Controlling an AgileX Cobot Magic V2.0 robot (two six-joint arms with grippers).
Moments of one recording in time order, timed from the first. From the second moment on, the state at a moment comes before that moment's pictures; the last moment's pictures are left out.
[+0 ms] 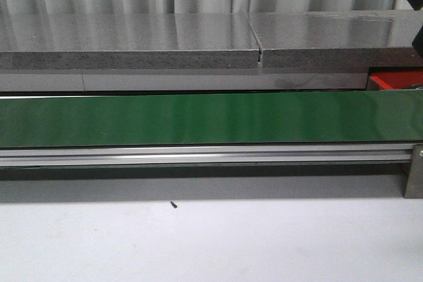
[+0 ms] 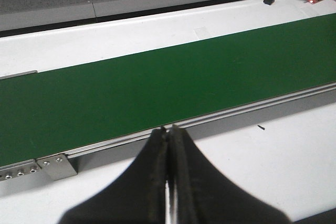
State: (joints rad) left arm -0.12 0.50 -0.71 -0.25 0.82 0.22; right arm 0.13 1.22 -0.85 0.16 0.50 -0.23
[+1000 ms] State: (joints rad) left arm -0.12 0.50 -0.71 -0.25 0.82 0.22; right arm 0.24 0.48 -0.47 0.16 0.57 -0.28
